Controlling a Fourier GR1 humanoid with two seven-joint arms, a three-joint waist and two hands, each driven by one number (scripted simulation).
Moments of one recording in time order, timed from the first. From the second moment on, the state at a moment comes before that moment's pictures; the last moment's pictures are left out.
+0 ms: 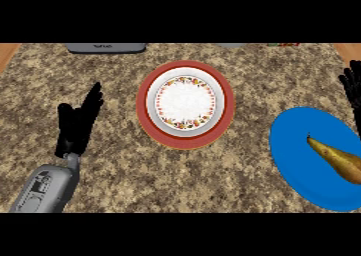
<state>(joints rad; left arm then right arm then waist) -0.27 0.26 -0.14 -1.34 0.09 0.20 0.18 -0.23 -0.57 0.01 -1.36 -0.29 -0.07 -0.23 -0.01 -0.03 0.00</state>
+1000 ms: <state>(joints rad) 0.08 0.46 -0.05 -1.49 -0.01 0.17 -0.10 0.16 -0.65 -0.36 -1.51 -0.78 0.59 -0.46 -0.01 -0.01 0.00</state>
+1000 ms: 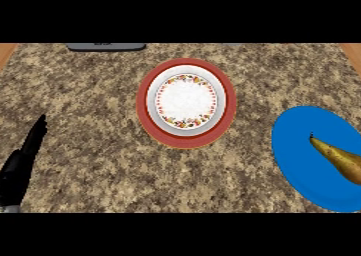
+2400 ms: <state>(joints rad) 0.10 0.42 -0.01 -1.48 -0.05 0.12 -0.15 0.00 -0.96 -0.19 -1.44 0.07 0.67 -0.40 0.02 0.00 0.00</state>
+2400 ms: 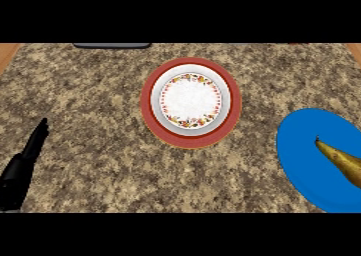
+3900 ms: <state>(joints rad) 0.09 0.34 0.06 -1.50 -0.15 0.07 -0.13 -0.24 -0.80 0.10 -1.07 0.56 0.52 -0.59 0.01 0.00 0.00</state>
